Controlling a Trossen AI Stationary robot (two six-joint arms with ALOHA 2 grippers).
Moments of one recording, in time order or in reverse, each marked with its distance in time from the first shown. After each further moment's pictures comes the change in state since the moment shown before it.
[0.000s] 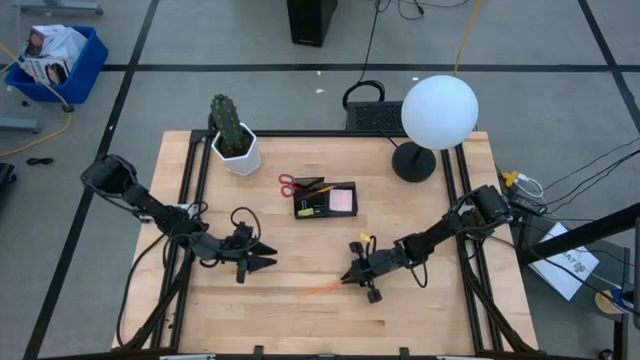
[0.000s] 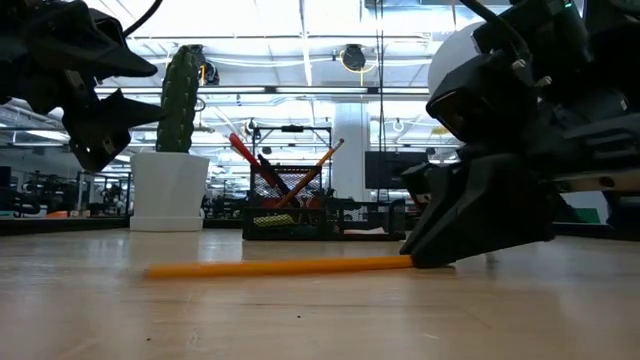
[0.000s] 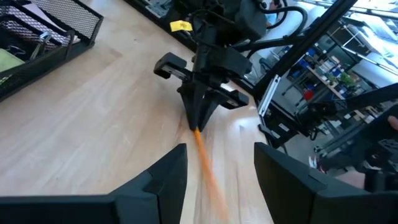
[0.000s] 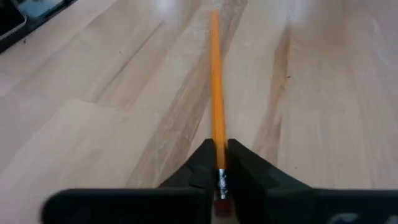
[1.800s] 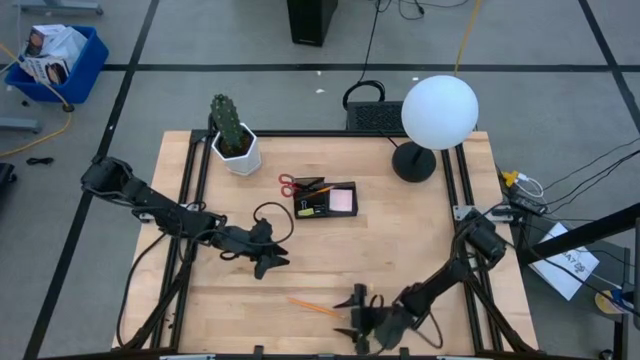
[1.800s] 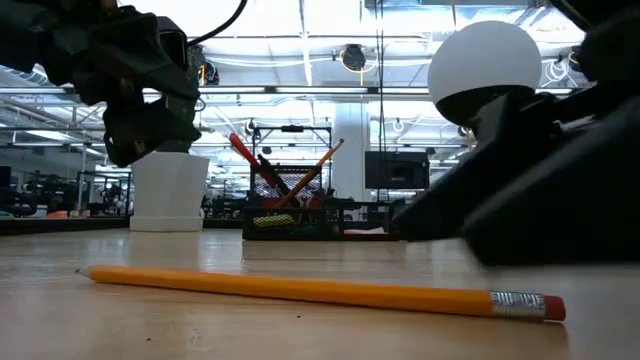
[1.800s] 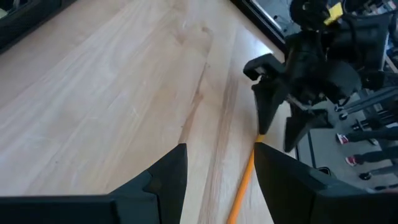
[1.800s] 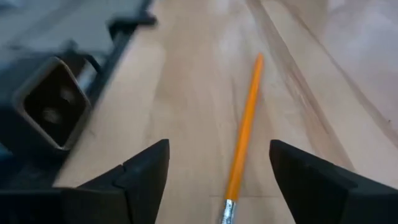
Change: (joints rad) left arm 0.200 0.000 0.257 -0.524 0.309 -0.086; right arm 0.365 0.187 0.457 -0.099 0.621 0.324
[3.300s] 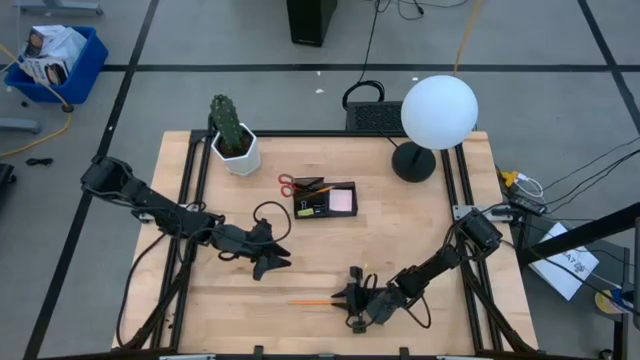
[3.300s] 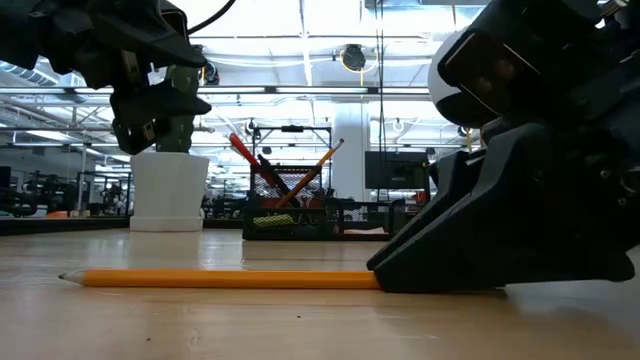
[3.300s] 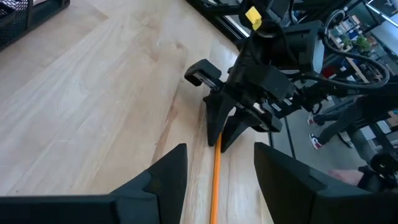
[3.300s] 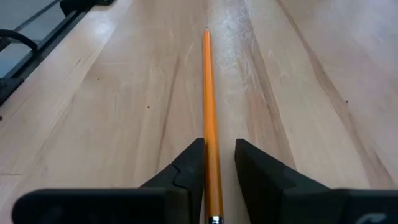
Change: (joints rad) left arm -0.007 0.000 0.000 0.101 0.010 0.027; right arm -0.123 0.024 -0.208 -0.046 -0.120 -0.014
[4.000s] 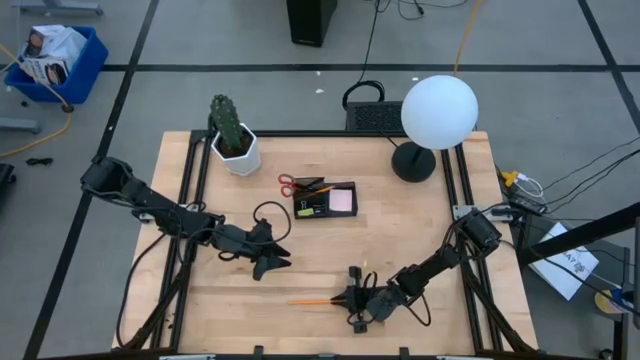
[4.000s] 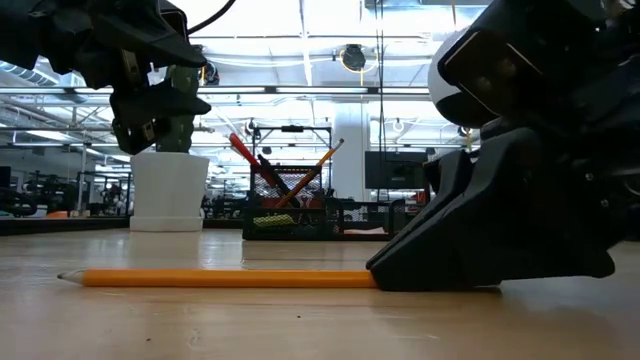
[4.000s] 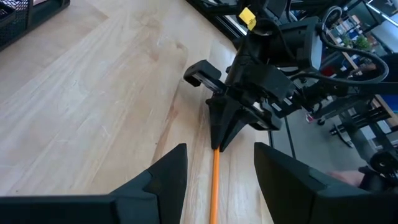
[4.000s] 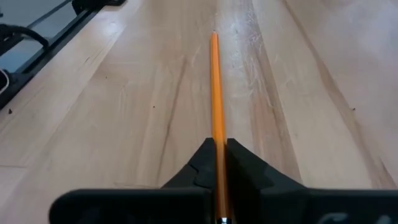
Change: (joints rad) left arm 0.000 0.000 0.000 0.000 -0.001 0.001; right arm -0.001 -0.001 -0.018 0.048 -0.046 -0.039
